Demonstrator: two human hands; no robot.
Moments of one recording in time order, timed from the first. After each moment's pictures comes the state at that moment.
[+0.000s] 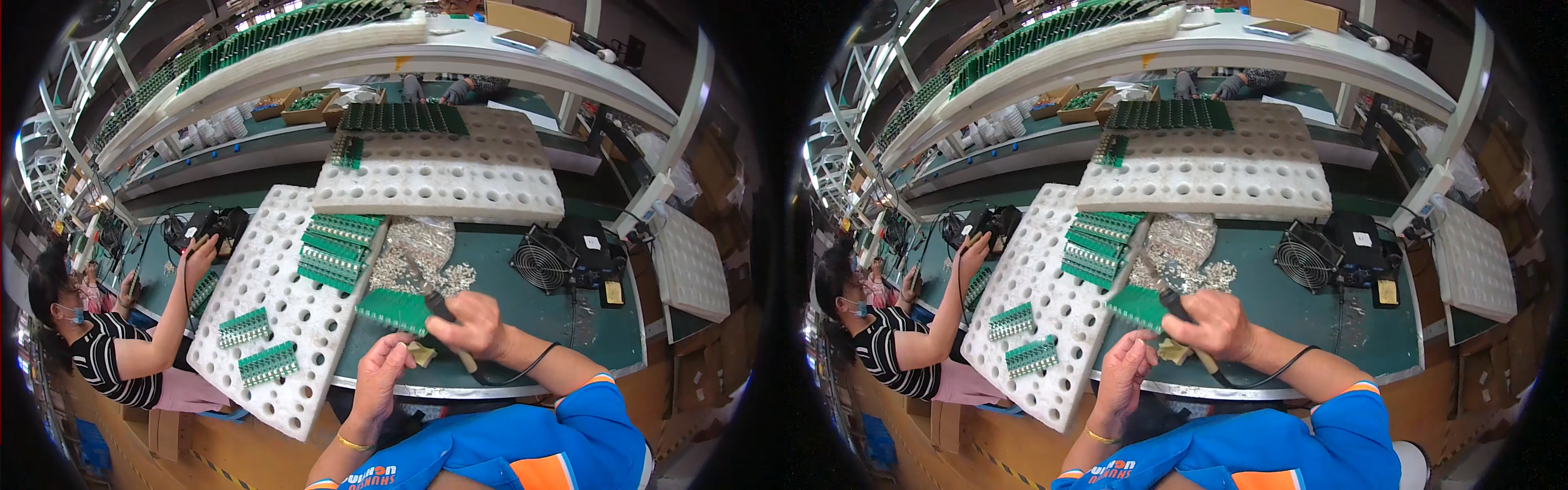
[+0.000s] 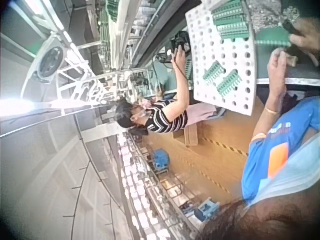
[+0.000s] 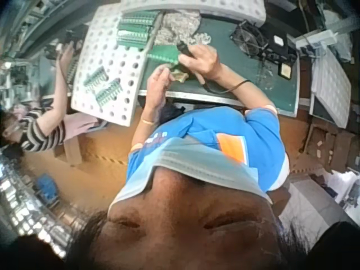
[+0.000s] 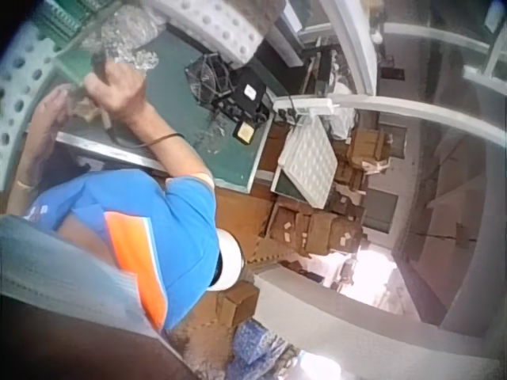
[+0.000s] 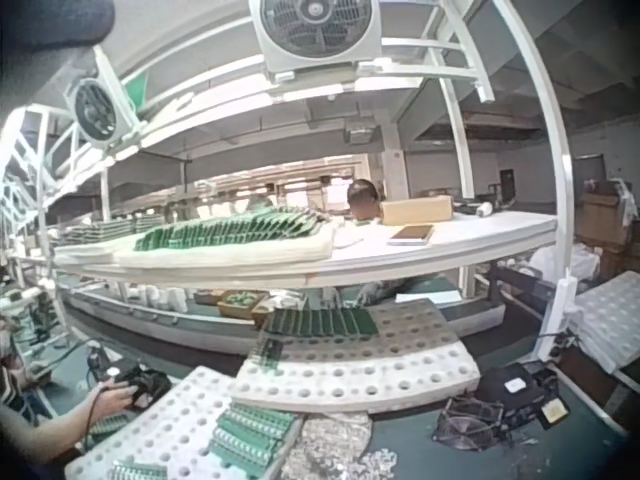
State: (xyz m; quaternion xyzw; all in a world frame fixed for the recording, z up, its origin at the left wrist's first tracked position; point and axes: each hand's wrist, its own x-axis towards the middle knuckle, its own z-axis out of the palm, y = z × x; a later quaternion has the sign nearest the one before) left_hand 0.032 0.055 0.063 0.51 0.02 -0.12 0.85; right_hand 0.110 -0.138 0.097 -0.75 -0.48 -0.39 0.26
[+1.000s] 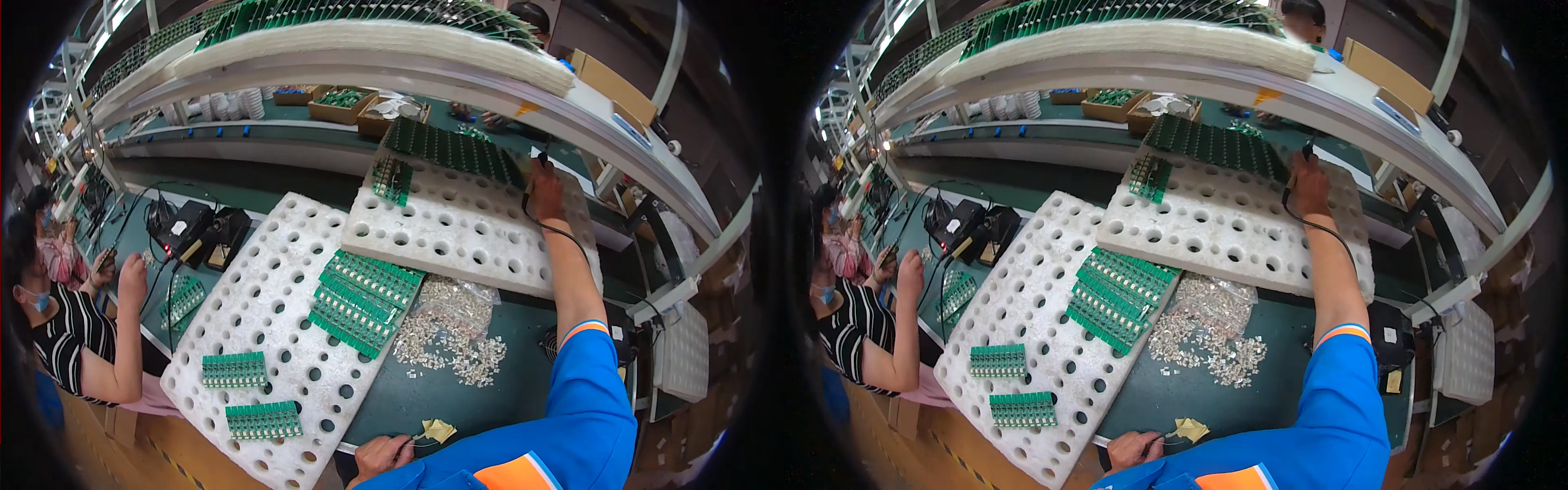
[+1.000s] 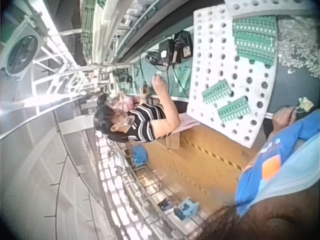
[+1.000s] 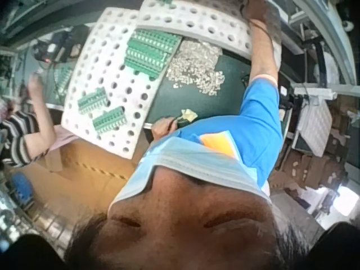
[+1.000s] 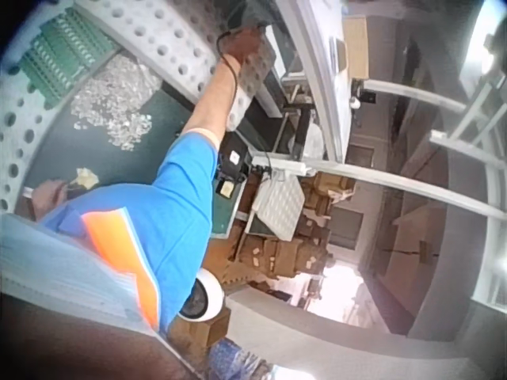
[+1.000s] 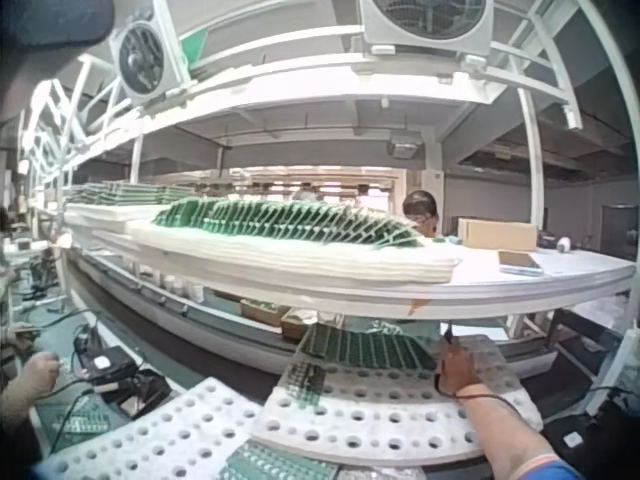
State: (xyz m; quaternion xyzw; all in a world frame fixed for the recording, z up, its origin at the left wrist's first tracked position) left_hand 0.029 0.084 -0.024 0.85 -0.07 0.22 0.47; right_hand 0.490 -0.231 0.092 -0.90 -0.08 -0.44 0.04
